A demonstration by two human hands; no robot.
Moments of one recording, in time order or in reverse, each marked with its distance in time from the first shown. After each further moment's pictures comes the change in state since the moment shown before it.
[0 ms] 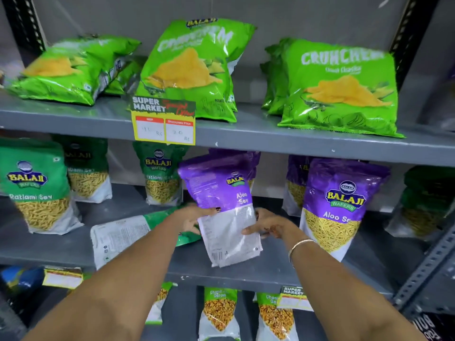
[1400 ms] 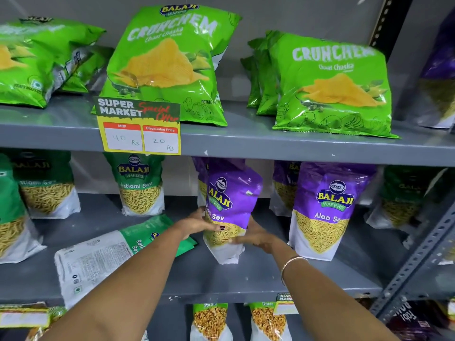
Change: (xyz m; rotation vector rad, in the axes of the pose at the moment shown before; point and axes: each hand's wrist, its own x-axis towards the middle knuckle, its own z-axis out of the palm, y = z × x) left_hand 0.071 -0.006 0.017 0.329 -0.059 0.174; right_hand 0.021 0.026 0.018 0.189 0.118 -0.196
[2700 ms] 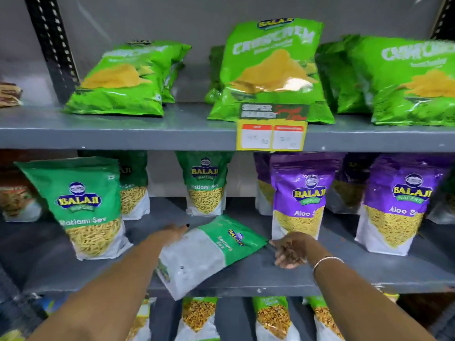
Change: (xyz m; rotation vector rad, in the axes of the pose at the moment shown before) left_hand -0.060 -0.135 -0.211 0.325 0.205 -0.242; right_hand 0.013 -0.027 0.114 0.107 0.122 0.603
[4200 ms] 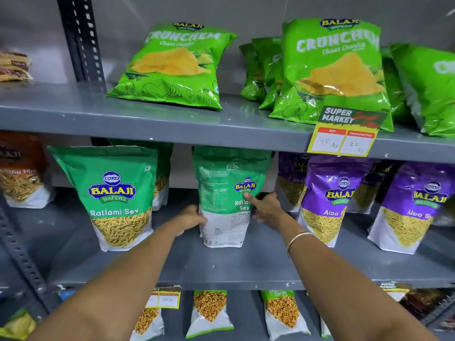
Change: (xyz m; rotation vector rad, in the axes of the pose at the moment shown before) left_hand -0.008 -0.011 -0.050 -0.206 -0.103 0.210; right_hand -0.025 -0.126 0.133 0.065 0.360 -0.382
